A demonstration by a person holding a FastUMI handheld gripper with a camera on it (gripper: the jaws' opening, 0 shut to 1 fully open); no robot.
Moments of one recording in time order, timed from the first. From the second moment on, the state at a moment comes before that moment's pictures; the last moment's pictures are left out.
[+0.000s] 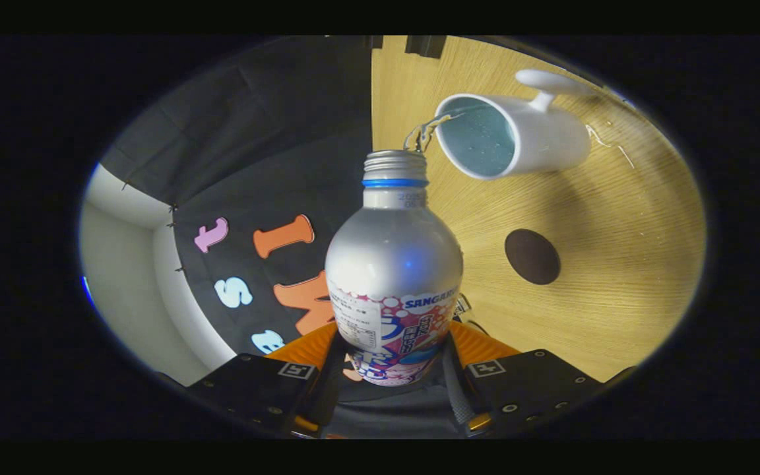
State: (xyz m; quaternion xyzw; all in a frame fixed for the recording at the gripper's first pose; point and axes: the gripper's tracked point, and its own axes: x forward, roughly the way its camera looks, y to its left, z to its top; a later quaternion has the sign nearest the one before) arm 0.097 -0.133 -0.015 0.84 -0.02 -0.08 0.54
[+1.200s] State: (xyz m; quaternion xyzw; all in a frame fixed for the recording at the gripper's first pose) arm 0.098 -0.143 -0.006 0.86 -0.04 -0.09 0.49
